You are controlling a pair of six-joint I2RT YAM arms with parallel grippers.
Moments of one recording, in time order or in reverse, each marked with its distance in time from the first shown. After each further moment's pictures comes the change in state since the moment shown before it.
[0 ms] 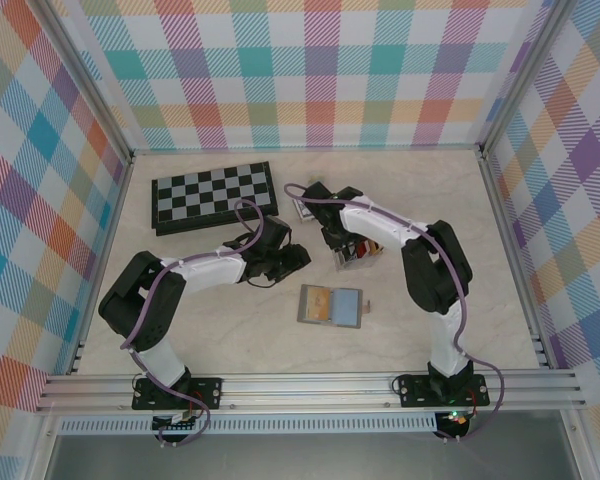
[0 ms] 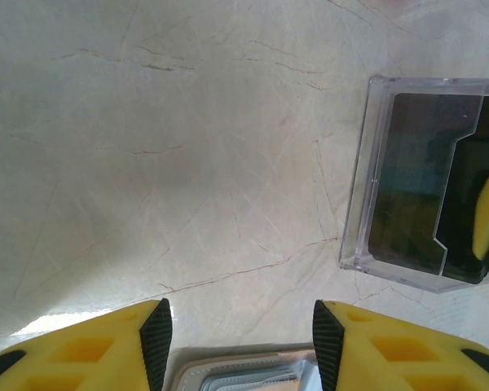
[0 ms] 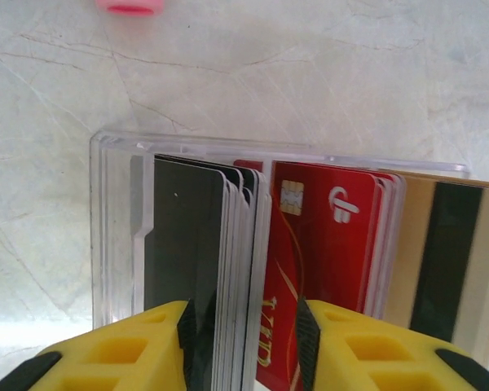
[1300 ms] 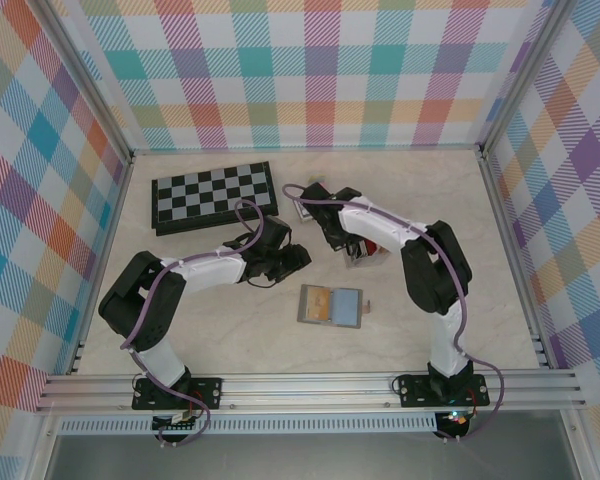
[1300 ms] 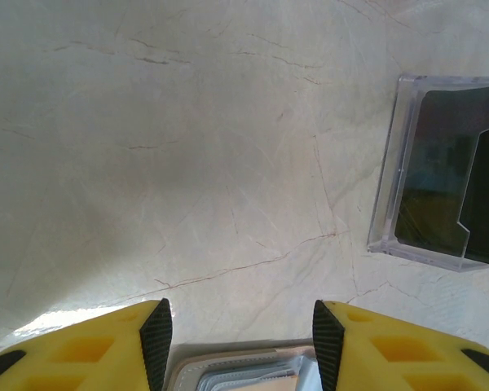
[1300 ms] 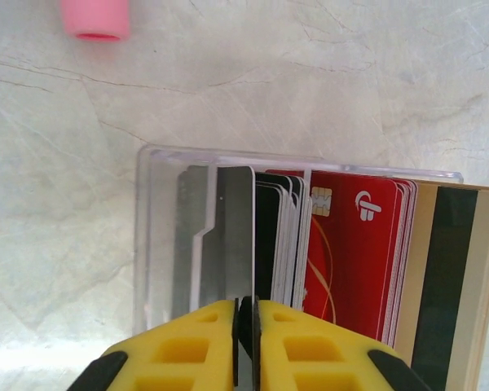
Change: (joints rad) left arm 0.000 0.000 0.000 0.000 0.010 0.000; right arm 0.001 -0.025 0.001 0.002 0.072 -0.001
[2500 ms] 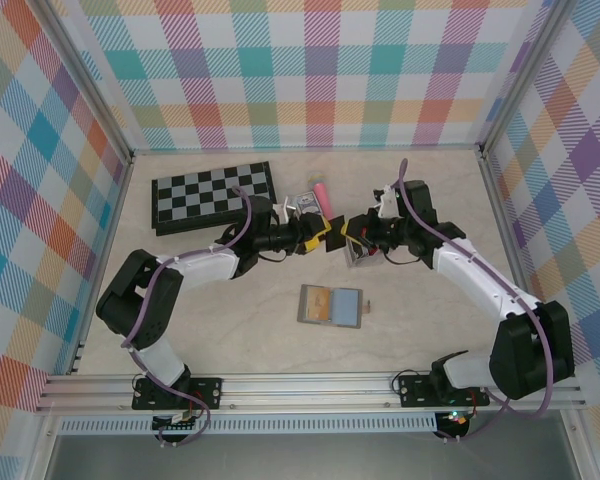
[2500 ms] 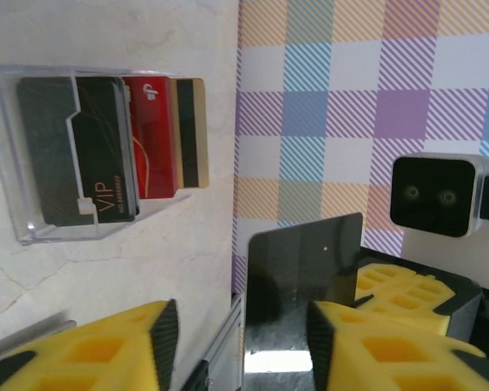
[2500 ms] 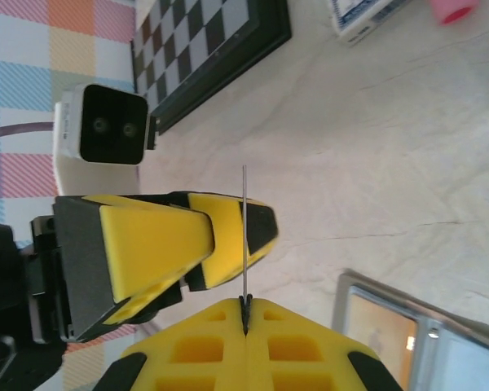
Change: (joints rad) left arm 0.072 0.000 -0.016 0.618 0.471 -0.236; right arm -0.316 -0.681 -0.640 0.698 -1.145 0.498
